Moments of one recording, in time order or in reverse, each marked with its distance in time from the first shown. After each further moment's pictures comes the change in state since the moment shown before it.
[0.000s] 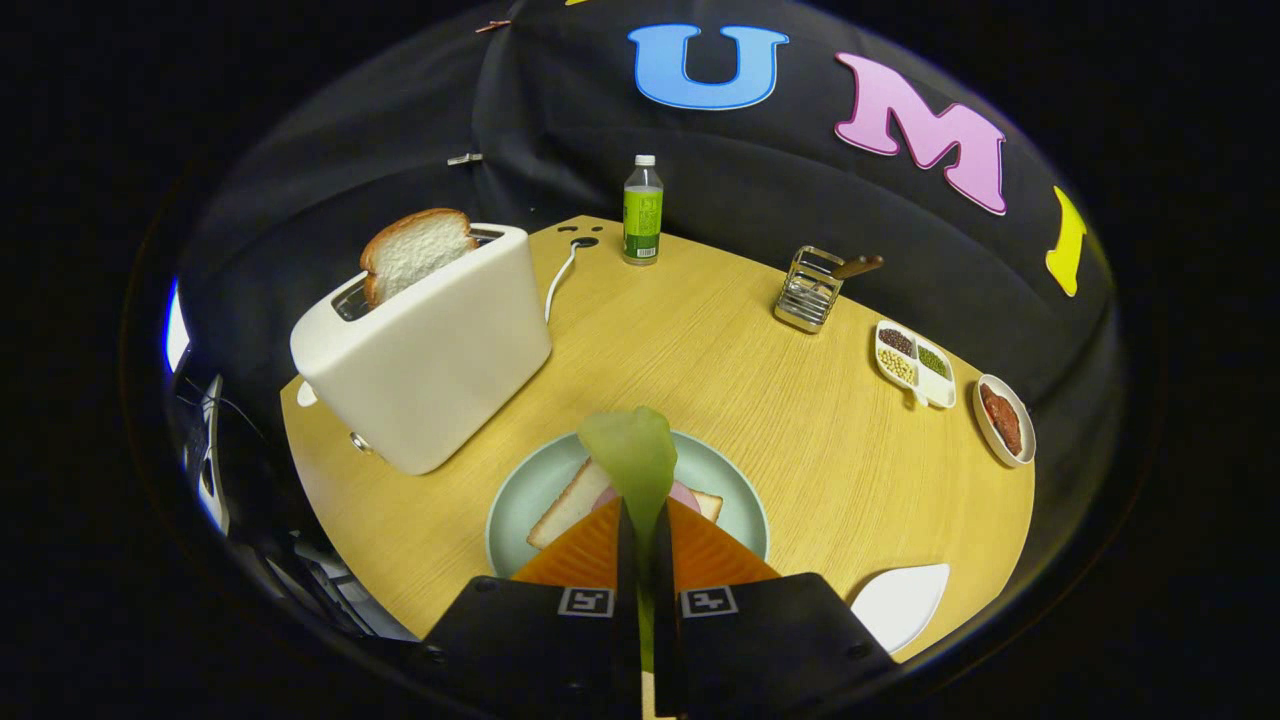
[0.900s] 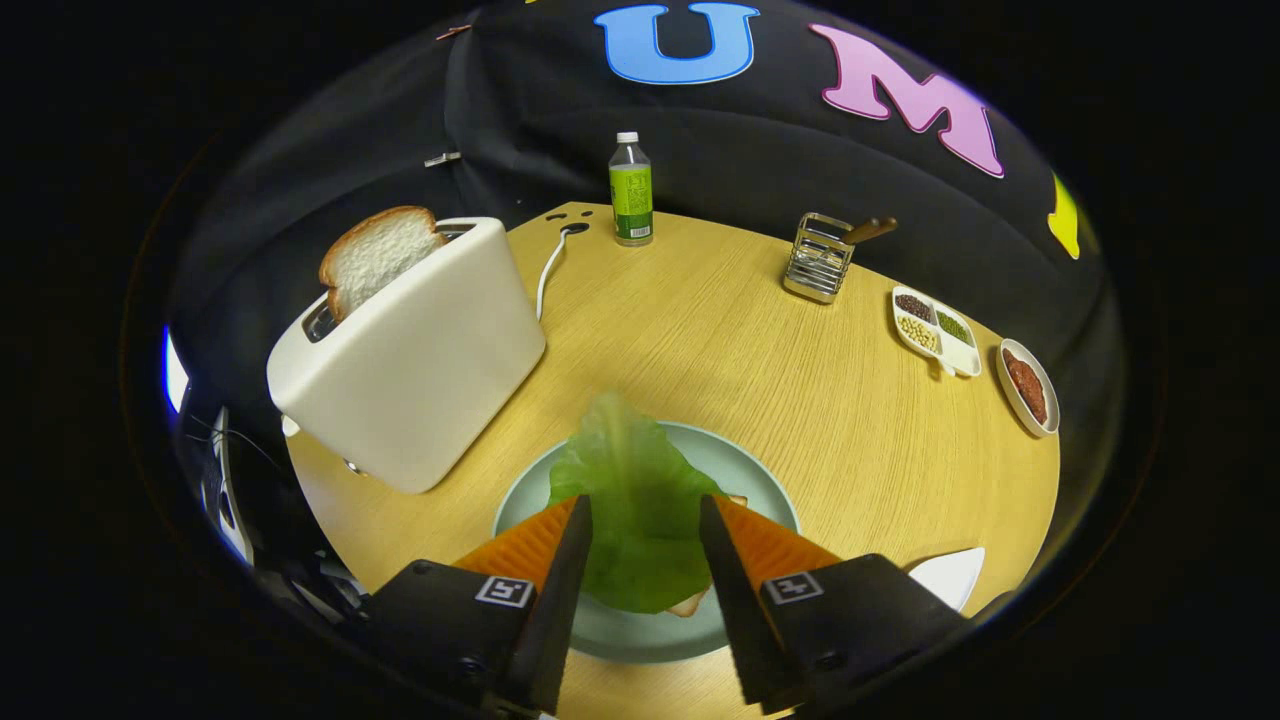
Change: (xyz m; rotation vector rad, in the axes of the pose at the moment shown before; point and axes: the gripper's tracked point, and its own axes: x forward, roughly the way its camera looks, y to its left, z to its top) arm 0.020 0.007 -0.002 0.105 0.051 0.035
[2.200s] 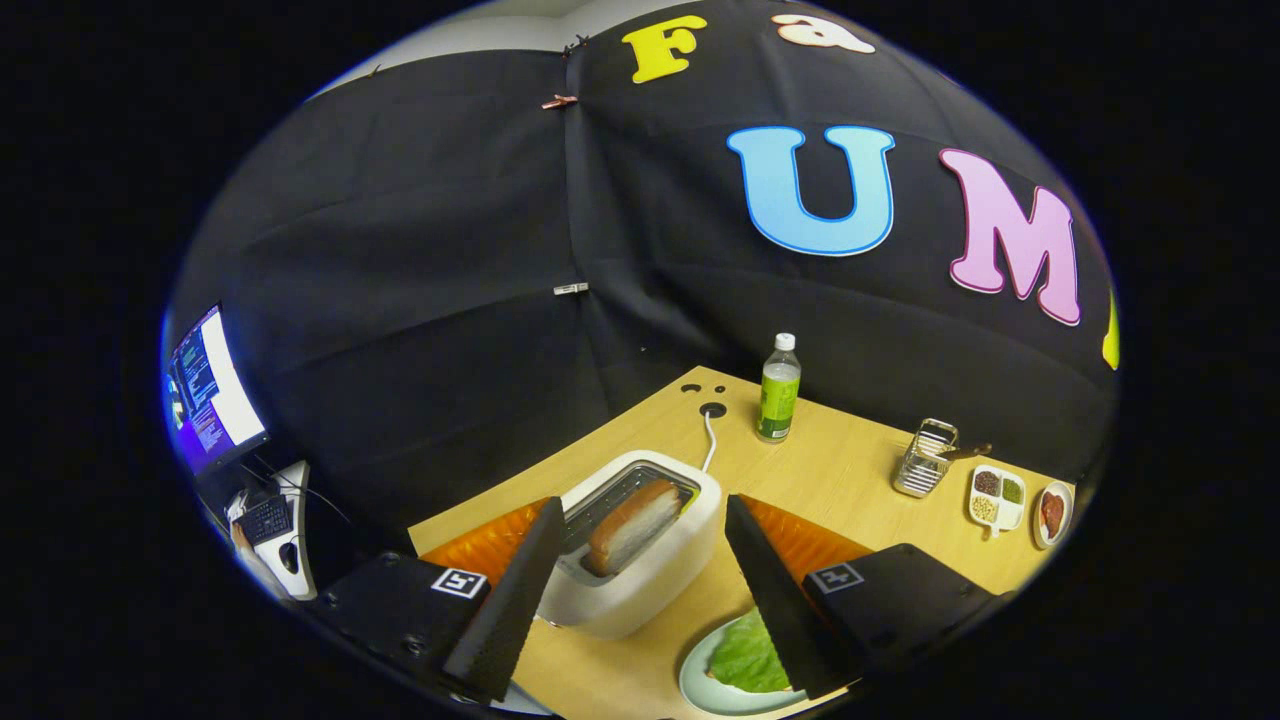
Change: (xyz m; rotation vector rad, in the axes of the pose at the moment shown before) arm -0.078 0.169 0.180 -0.100 -0.361 0.256
